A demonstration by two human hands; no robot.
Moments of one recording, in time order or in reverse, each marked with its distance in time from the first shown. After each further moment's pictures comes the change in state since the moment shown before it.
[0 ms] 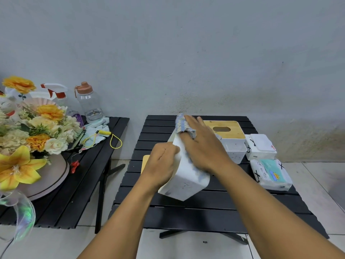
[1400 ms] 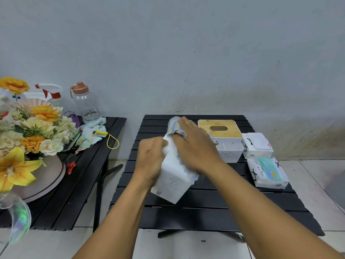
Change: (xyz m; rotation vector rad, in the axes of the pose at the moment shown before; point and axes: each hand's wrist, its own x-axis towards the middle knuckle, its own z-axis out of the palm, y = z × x) left_hand 0.010 -0.007 -0.001 -0.225 0.191 -0.102; right_hand -0.001 -0.011 0.004 -0.091 -0.008 0.049
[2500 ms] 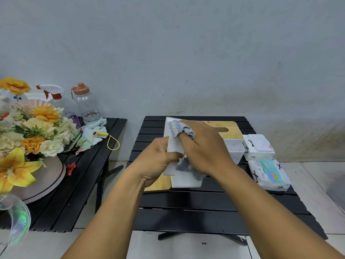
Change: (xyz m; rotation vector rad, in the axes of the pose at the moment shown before) left_hand 0.002 0.020 -0.006 0.027 -0.511 -0.183; right_hand -0.011 0.000 -0.014 0.086 0.189 -0.214
